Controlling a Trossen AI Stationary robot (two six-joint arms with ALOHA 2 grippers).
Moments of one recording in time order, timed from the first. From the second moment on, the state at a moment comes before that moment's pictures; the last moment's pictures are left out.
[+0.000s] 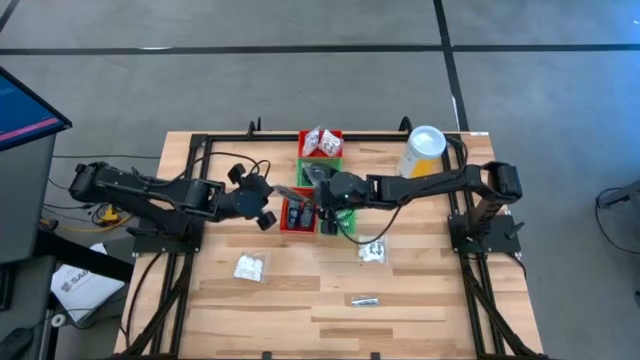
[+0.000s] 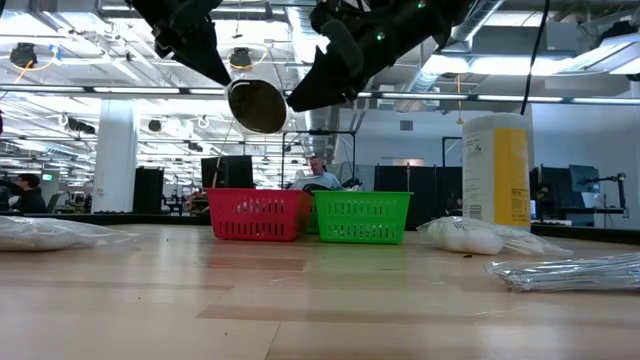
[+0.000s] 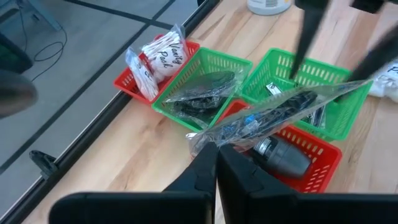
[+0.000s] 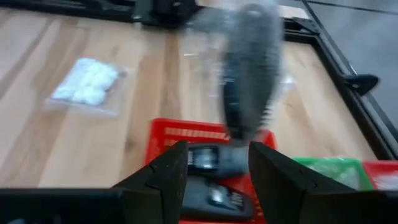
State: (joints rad) left arm -0.14 1.15 0.94 -0.65 -0.72 -0.37; right arm -0.03 1.74 1.21 -0.04 0.10 -0.12
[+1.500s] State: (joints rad) left arm -0.14 1.15 0.91 -0.49 -0.82 -0.21; right arm -0.09 1.74 1.21 0.01 0.27 -0.12
